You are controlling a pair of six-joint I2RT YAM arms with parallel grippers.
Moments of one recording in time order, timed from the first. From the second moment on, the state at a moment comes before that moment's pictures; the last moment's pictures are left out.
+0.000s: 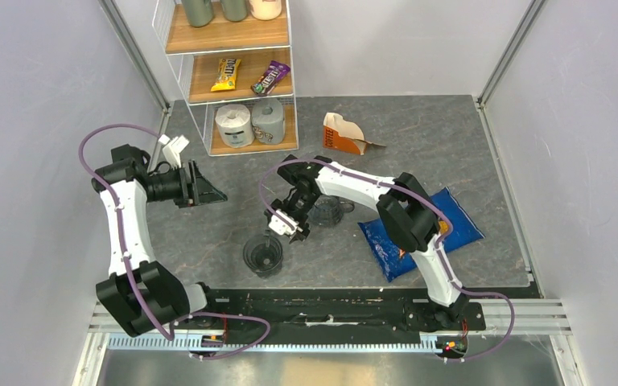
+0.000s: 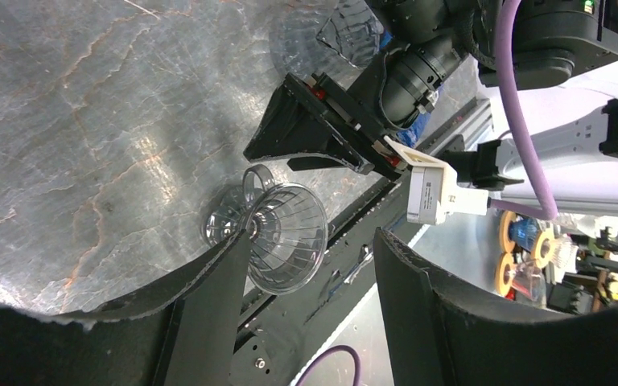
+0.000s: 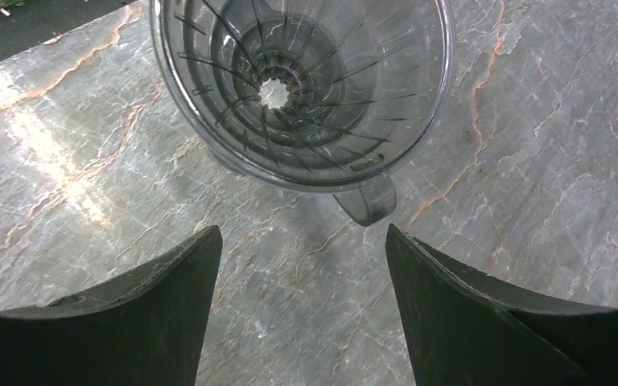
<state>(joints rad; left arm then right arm) 0.41 1.28 1.23 -1.34 1.04 0.44 0.87 2.19 1.75 -0.94 -0.87 -1.78</state>
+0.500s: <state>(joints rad) 0.44 1.24 1.20 -1.28 1.00 0.38 0.90 2.21 1.80 -0.95 -0.88 -1.83</state>
